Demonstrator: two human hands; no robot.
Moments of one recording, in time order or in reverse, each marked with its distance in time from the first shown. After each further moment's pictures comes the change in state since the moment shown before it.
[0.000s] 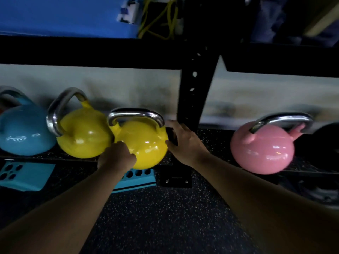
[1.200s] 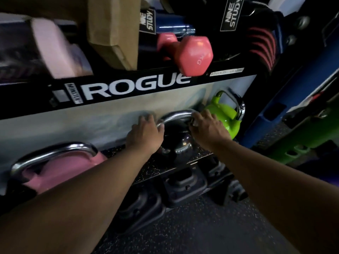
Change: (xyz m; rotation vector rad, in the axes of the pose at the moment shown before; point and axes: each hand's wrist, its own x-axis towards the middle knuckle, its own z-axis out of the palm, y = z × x) left_hand -0.170 0.658 0.116 -0.125 0.095 0.752; right_hand -0.218 0.459 -0.431 -0.599 0.304 0.486
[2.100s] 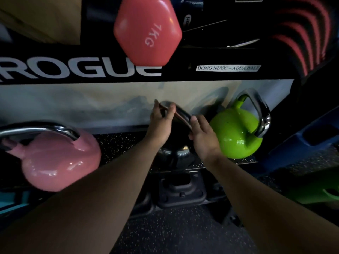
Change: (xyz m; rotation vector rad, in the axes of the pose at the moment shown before) left_hand 0.069 0.057 0.082 -0.997 0.161 -0.355; right_hand 0.035 0.031 0.051 1.073 -0.123 0.201
